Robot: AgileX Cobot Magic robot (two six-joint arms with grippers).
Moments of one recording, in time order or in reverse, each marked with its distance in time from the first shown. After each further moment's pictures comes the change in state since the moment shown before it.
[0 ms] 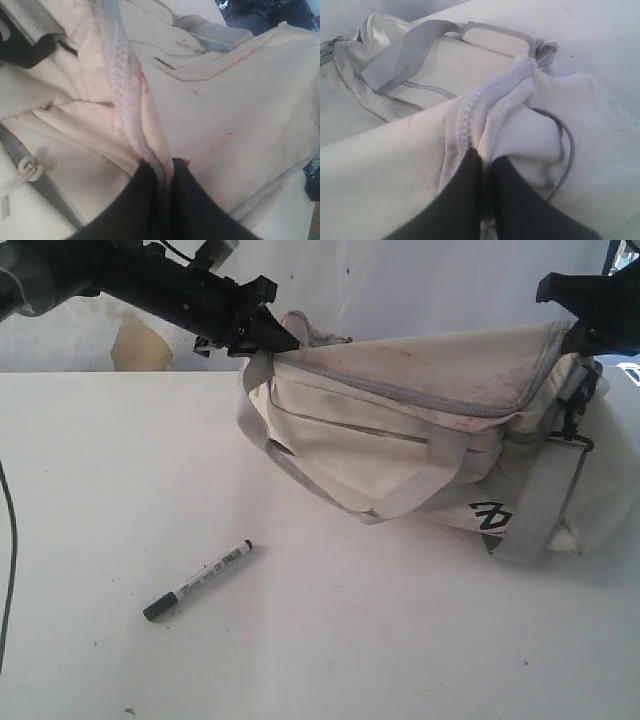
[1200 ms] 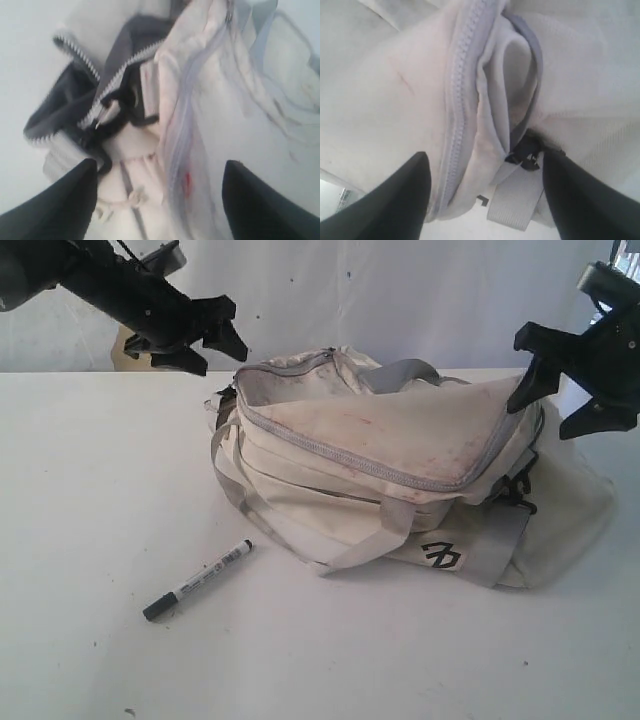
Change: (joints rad) left arm 0.061 -0.006 -0.002 0.332 -0.139 -0.249; right arm -0.009 0.073 -0.004 0.161 0.328 -0.008
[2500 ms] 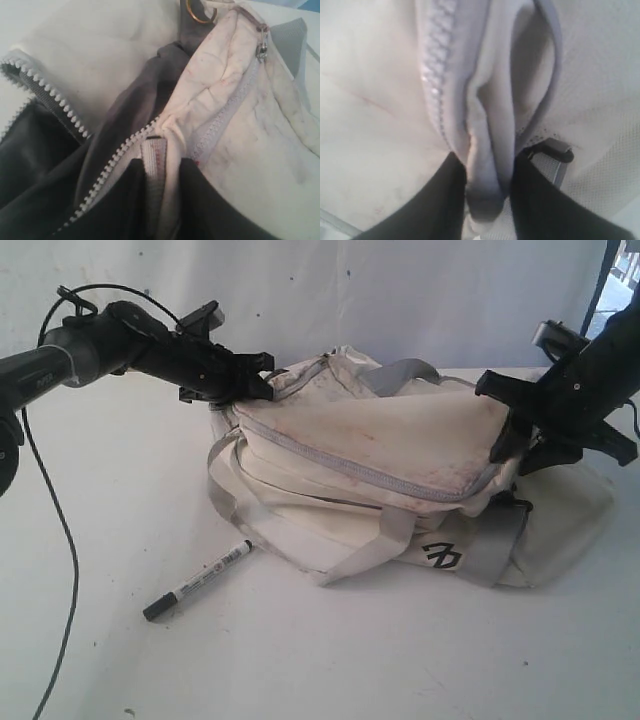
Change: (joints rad) left arm -0.053 0.208 -0.006 -0.198 -0.270 0.195; right arm 0.069 0.129 0.000 -0.064 -0.029 0.120
